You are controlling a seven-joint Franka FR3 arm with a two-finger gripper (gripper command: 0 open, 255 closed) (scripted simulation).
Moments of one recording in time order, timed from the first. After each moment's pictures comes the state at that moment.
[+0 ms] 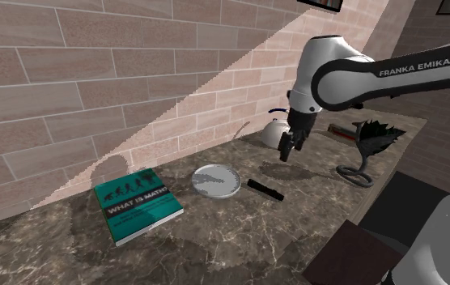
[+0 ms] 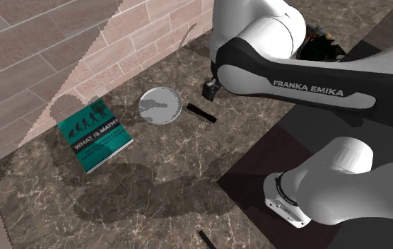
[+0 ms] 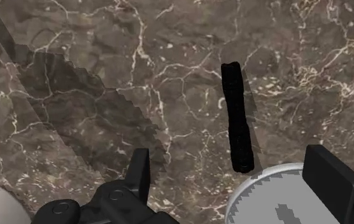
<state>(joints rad) 0.08 -0.51 0.01 -2.46 -0.05 1.99 0.01</state>
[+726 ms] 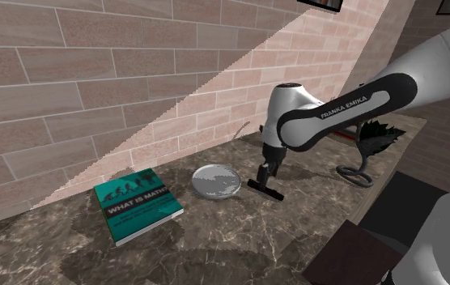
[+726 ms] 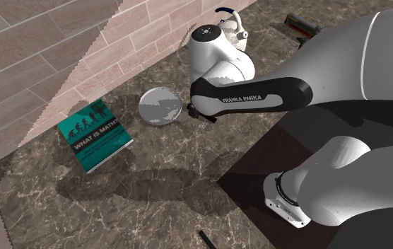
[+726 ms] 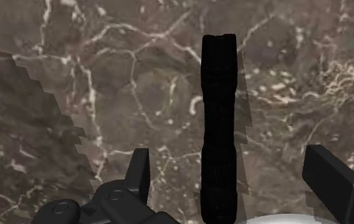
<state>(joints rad) 0.14 -0.21 0.01 -2.50 -0.01 2.29 -0.10</state>
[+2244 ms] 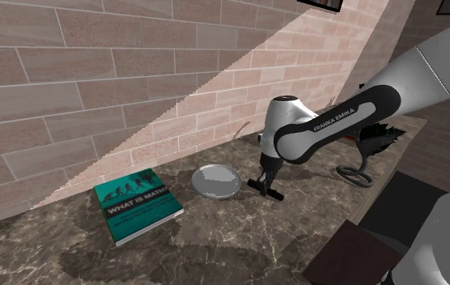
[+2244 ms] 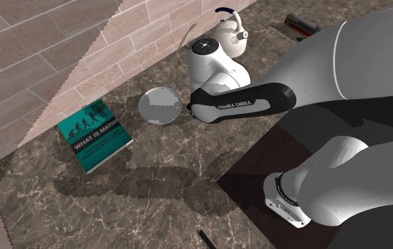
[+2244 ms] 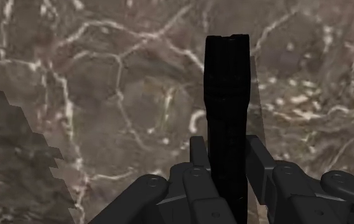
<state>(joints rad) 0.14 -0.14 0.01 -2.54 -0.01 2.39 -0.10</state>
